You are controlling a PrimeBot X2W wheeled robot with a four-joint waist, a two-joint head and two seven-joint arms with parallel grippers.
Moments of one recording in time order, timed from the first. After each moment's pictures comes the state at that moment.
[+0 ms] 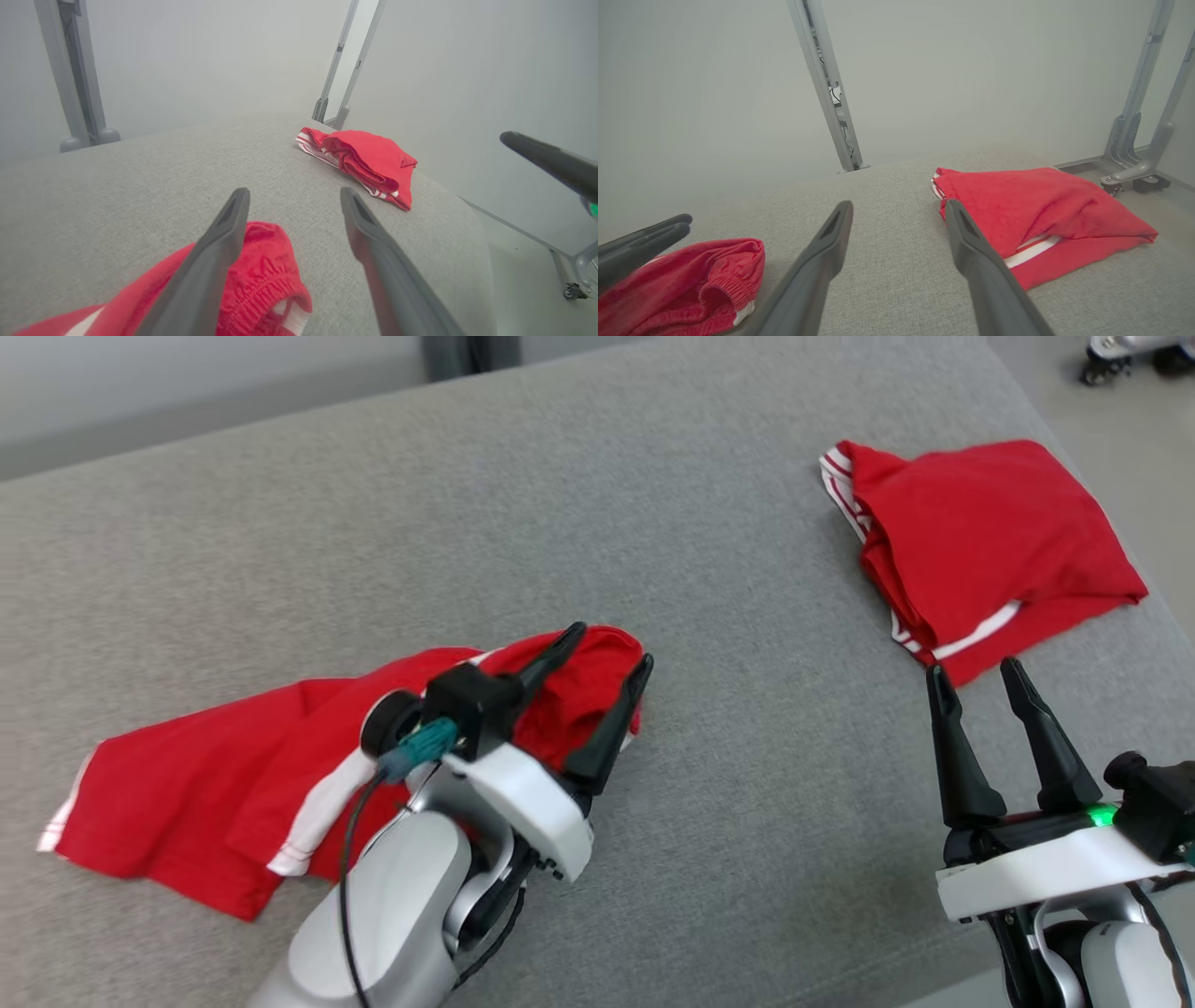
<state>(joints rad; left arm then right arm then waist) -0.53 0.11 -0.65 0.37 -0.53 -0.05 -0.12 -0.13 -0.05 0.05 -0.02 0.32 0.13 -0.11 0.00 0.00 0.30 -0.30</state>
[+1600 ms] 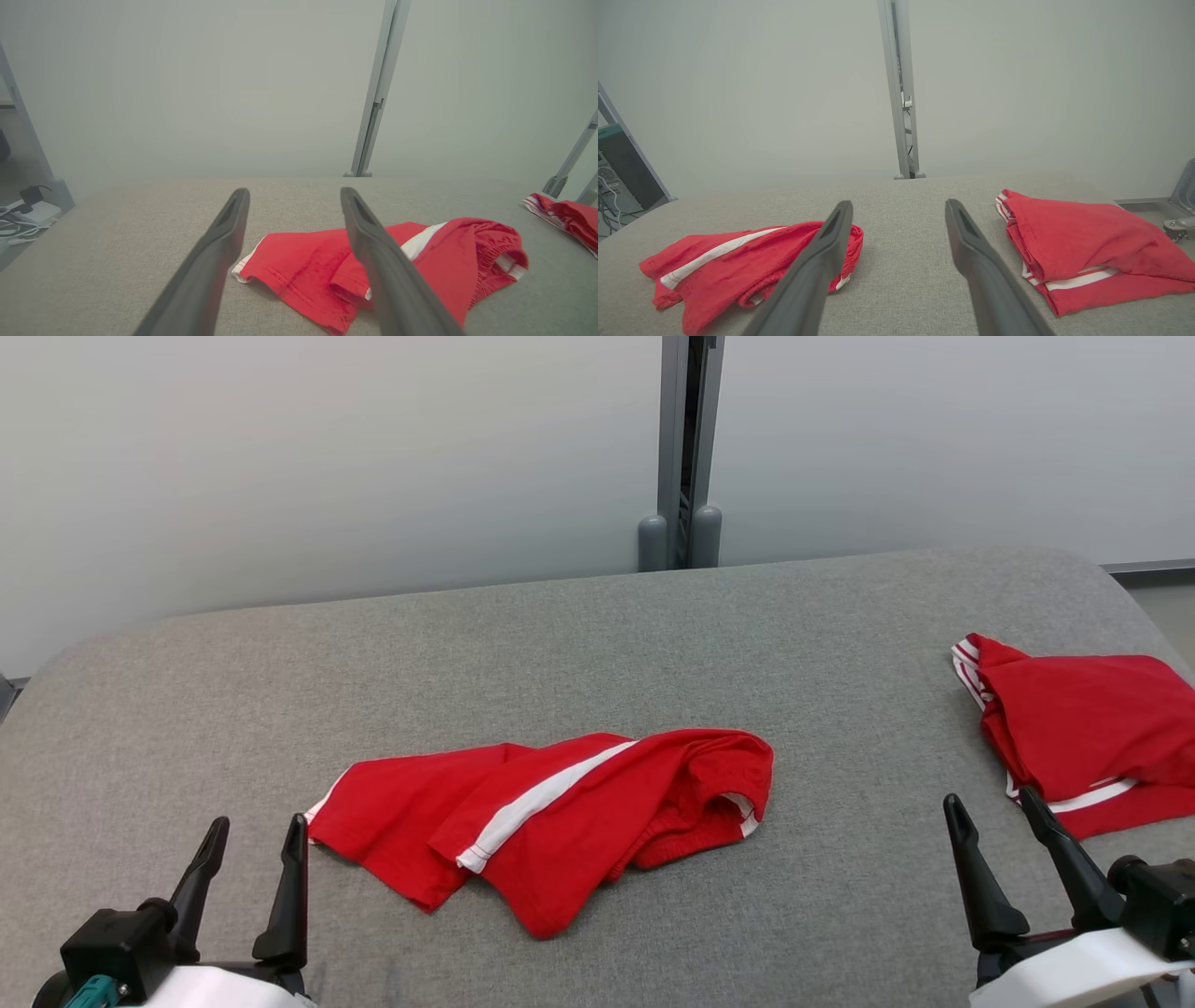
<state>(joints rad) 0.09 0.42 -0.28 -0.06 -0.59 0.22 -0.18 0.11 -0.06 -0.01 -0.15 0.23 0.13 0.06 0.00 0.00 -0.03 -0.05</state>
